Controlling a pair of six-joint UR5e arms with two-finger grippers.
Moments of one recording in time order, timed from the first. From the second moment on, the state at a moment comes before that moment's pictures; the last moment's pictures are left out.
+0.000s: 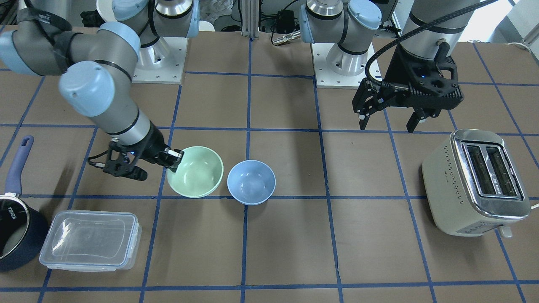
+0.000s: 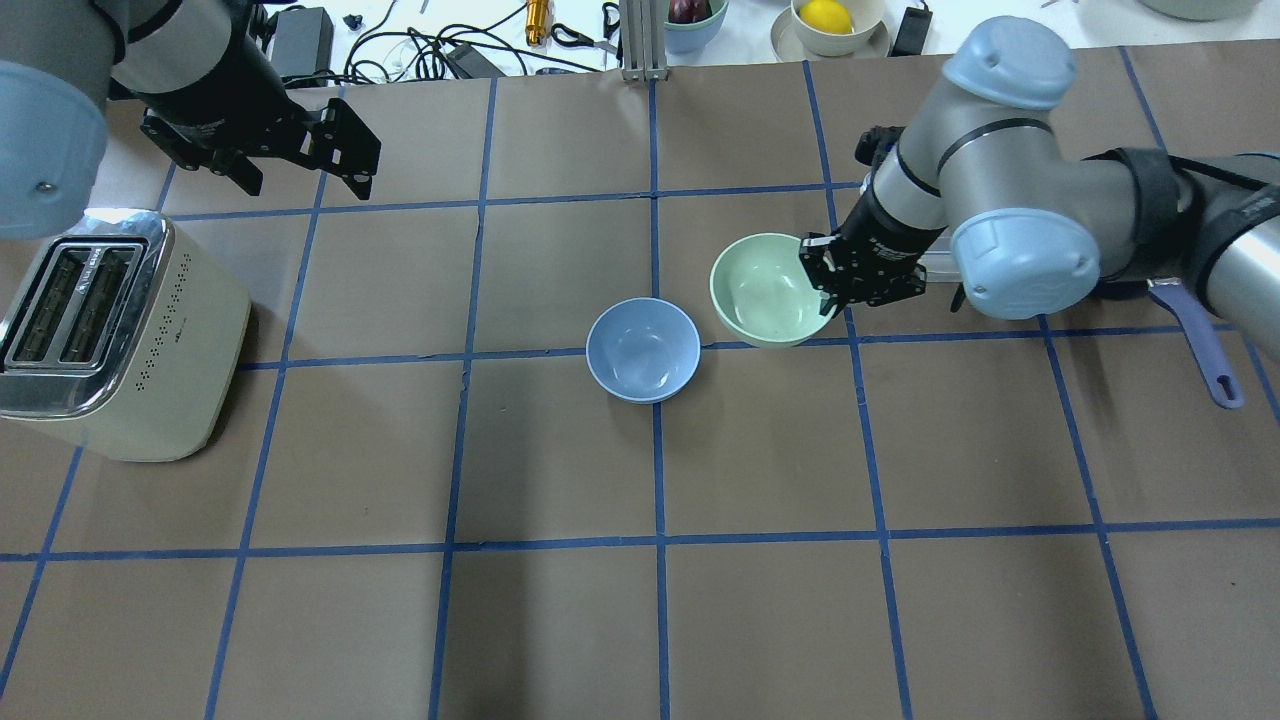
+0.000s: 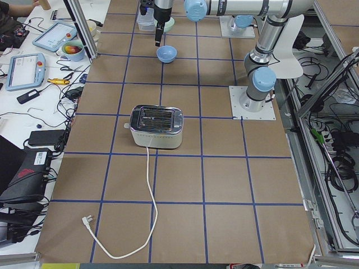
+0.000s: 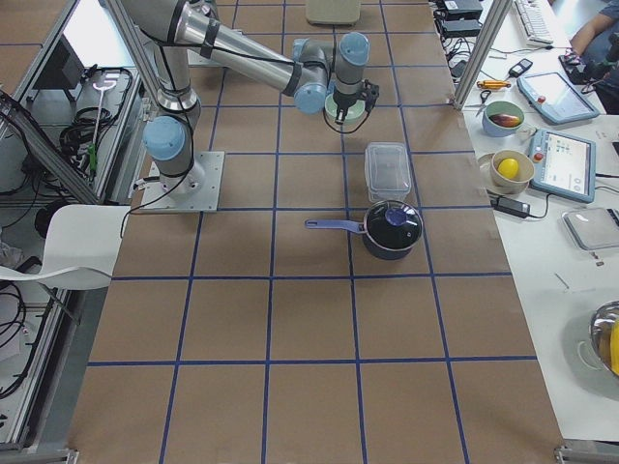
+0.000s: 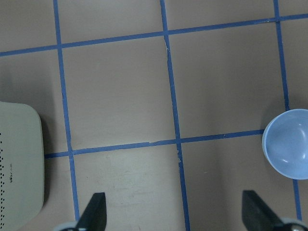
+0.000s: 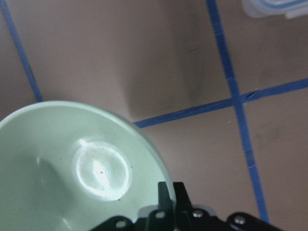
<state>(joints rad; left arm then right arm) -1.53 -1.58 -1.58 -1.38 1.59 0.13 1.61 -1.36 1.83 -2.03 -1.37 0.31</state>
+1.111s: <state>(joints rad) -1.53 -1.57 -1.61 -1.35 1.58 0.12 1.84 -1.22 1.83 -2.23 -1.41 0.51</state>
